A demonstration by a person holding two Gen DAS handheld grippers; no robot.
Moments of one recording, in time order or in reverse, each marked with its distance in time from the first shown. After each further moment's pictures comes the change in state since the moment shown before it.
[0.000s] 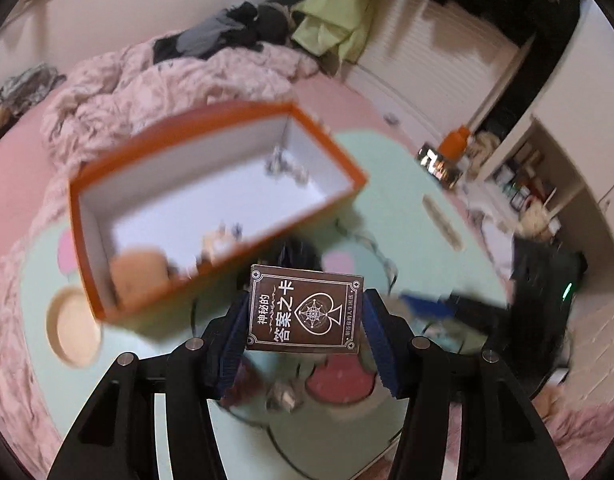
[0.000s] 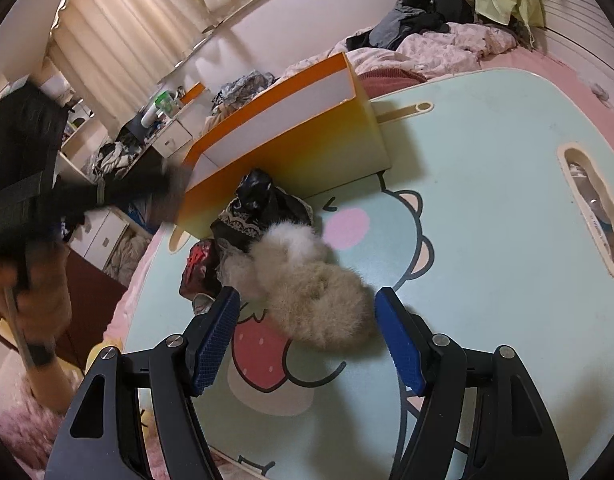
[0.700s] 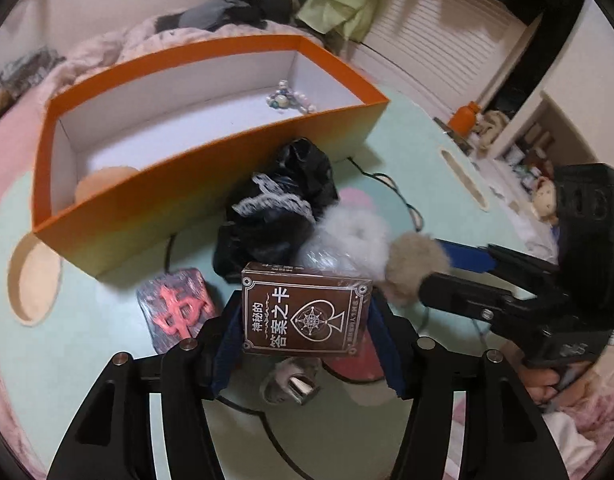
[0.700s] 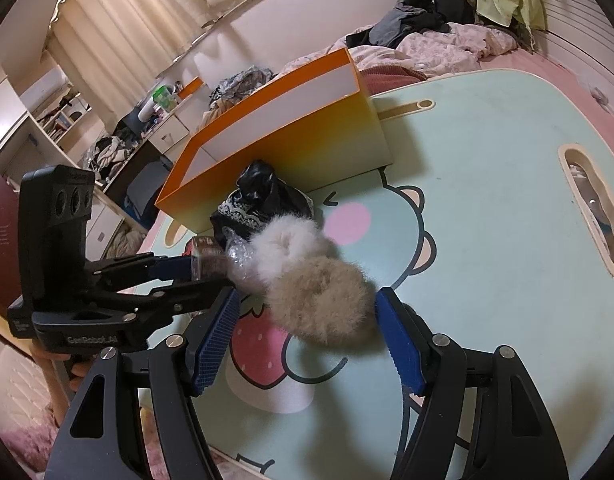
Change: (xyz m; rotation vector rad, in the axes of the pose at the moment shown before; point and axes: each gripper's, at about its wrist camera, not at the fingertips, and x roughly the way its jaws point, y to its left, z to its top) left arm 0.029 0.008 -0.042 -0.025 0.012 -0.062; right arm 0.001 0.003 -0.001 -0.014 0.009 -0.021
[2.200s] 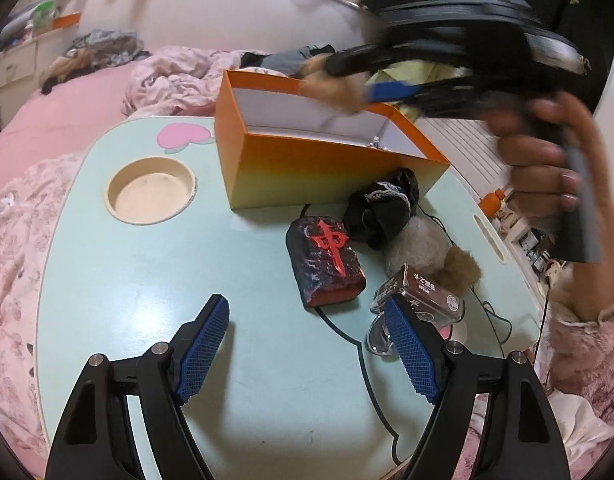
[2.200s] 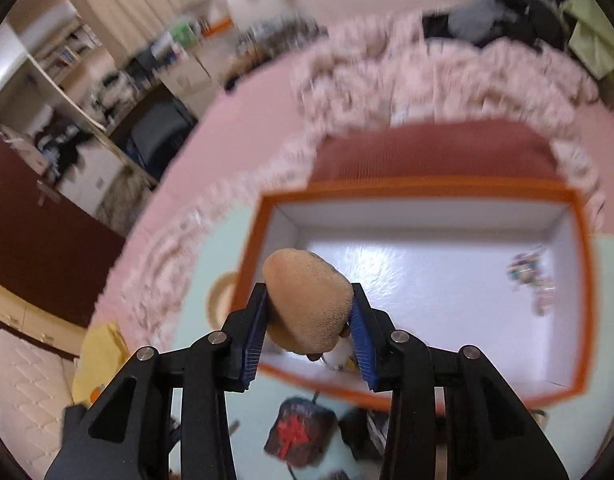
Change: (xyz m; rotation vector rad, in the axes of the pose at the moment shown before) left arm -0.050 0.063 -0.078 -0.206 -0.280 0.097; right arm 0.099 0.118 0.153 -0.174 0.192 0.006
